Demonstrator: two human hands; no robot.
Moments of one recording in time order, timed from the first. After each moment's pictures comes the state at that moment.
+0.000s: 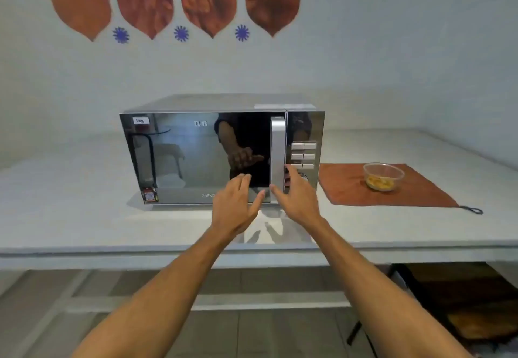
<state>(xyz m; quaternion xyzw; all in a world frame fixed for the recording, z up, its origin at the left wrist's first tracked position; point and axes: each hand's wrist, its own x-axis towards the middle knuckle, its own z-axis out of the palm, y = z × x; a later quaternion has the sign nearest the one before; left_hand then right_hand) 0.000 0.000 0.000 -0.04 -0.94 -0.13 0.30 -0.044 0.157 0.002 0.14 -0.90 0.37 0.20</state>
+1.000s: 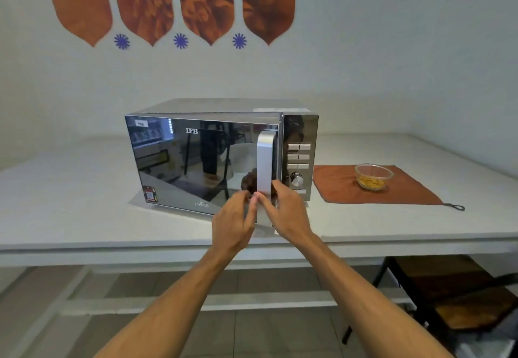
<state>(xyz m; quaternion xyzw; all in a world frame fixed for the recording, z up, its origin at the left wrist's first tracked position) 0.048 0.008 -0.024 -0.08 -0.87 -0.30 0.39 0.029 0.144 0.003 0.23 -0.84 0.40 0.28</state>
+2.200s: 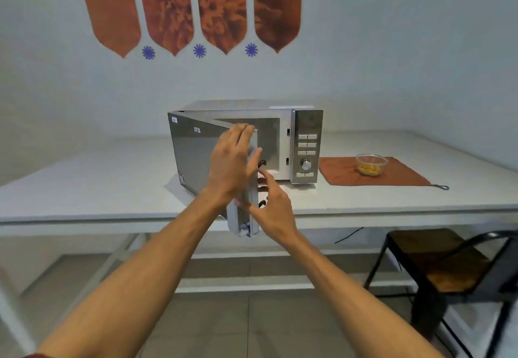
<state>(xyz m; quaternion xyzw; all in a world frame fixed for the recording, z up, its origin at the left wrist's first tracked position) 0.169 -0.029 0.102 -0.16 -0.84 -0.13 0.50 0.166 0.084 0.010 0.23 -0.80 0.50 0.24</state>
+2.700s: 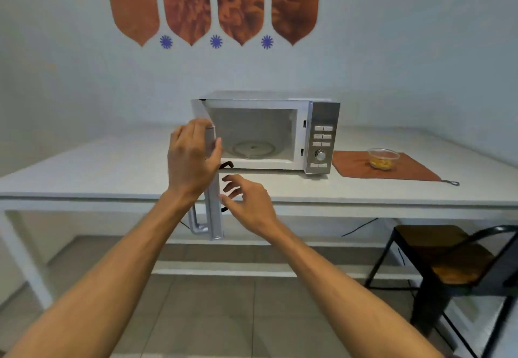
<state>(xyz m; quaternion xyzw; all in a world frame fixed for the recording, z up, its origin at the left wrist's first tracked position) 0.253 -0.119 0.104 -0.06 -0.81 -0.14 0.56 0.225 0.015 0.022 0.30 -0.83 0.44 0.19</state>
